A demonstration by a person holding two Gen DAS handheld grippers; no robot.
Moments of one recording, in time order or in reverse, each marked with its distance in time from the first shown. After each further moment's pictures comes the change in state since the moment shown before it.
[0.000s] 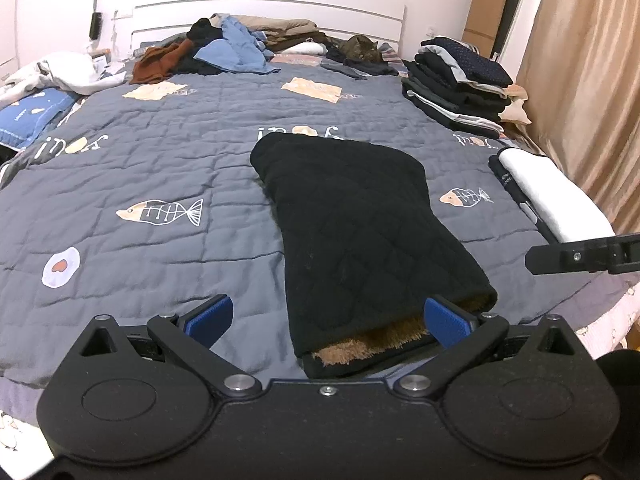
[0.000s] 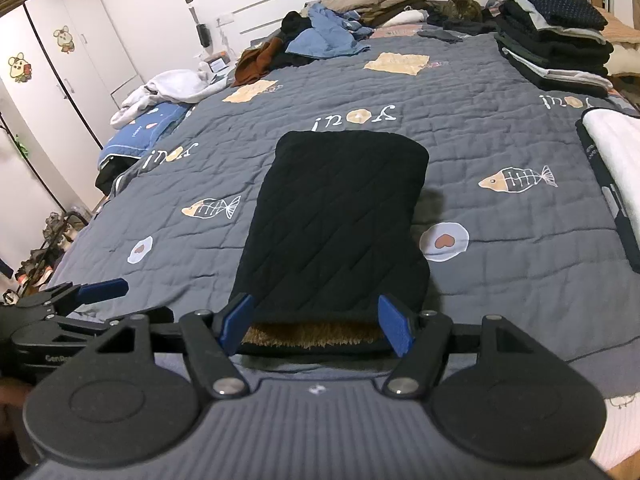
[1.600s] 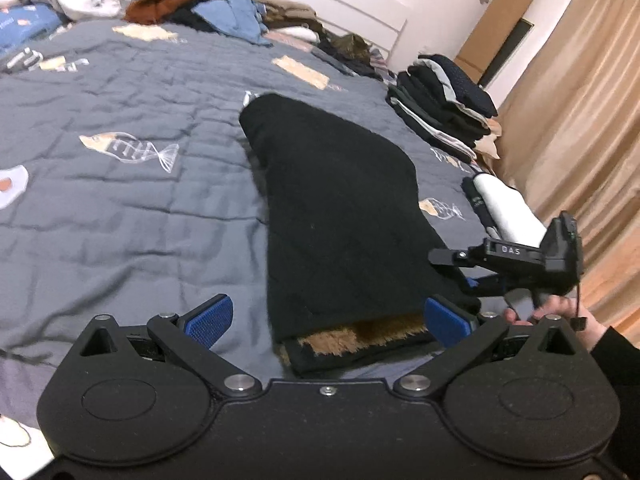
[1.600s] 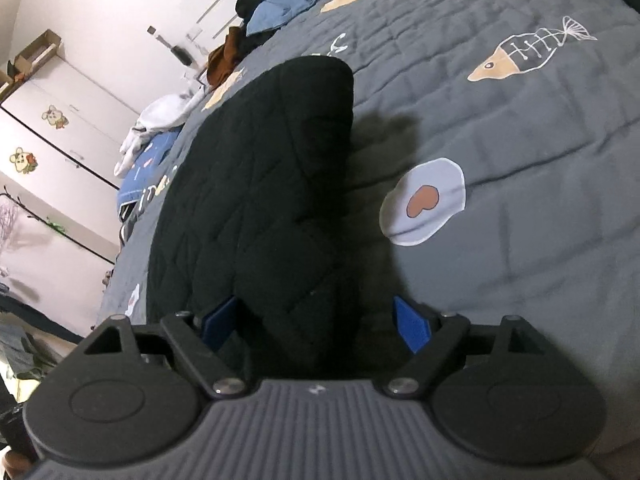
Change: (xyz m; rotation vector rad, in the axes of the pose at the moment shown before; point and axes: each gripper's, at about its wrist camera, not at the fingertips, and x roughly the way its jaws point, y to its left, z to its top) left arm 0.037 0.053 -0.028 -0.182 -0.007 -0.227; right arm 0.149 -0.143 -0.005 0.293 0.081 0.261
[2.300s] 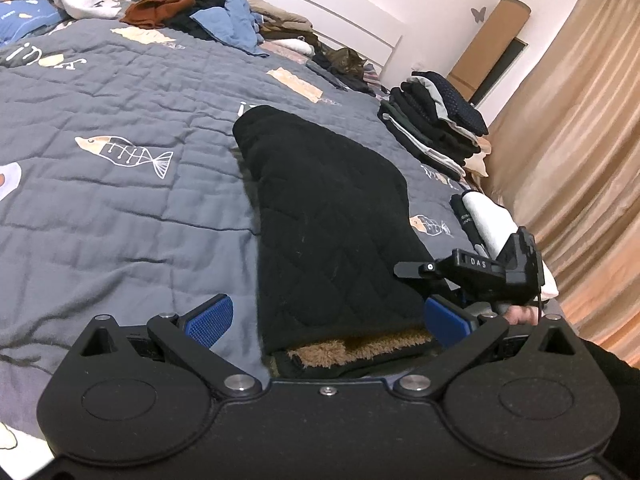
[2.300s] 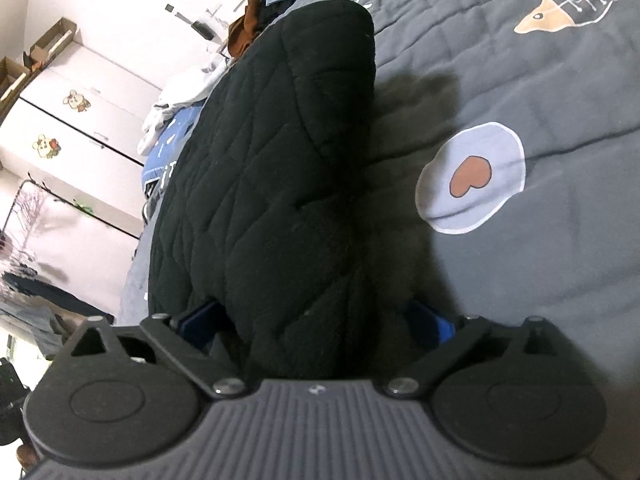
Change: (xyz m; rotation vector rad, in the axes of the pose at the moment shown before) left arm -0.002 0.004 -0.003 -0.039 -0.037 -0.033; right arm 0.037 -0.007 0.002 0.035 0.081 0.115
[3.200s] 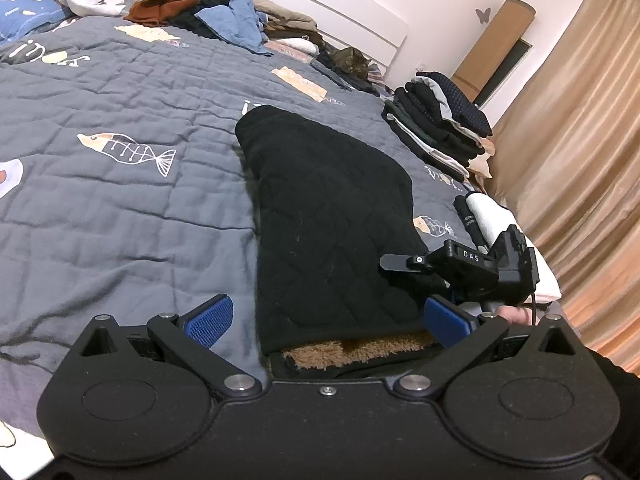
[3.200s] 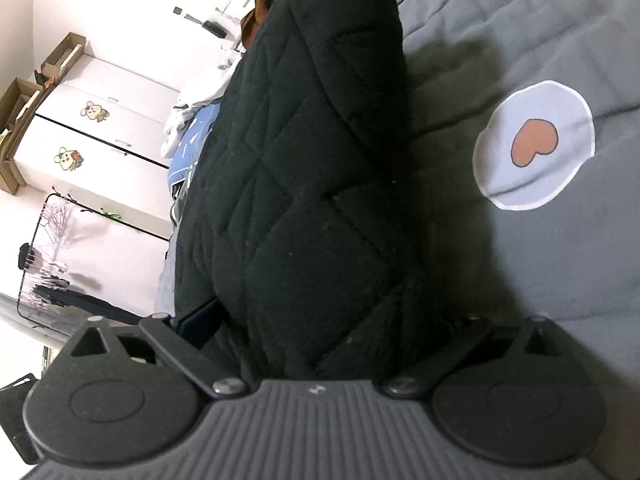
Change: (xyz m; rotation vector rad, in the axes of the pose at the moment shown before) left arm 0.003 0.000 0.000 -0.013 0.003 0.017; right arm 0.006 0.000 -0.007 0.065 0.033 0.092
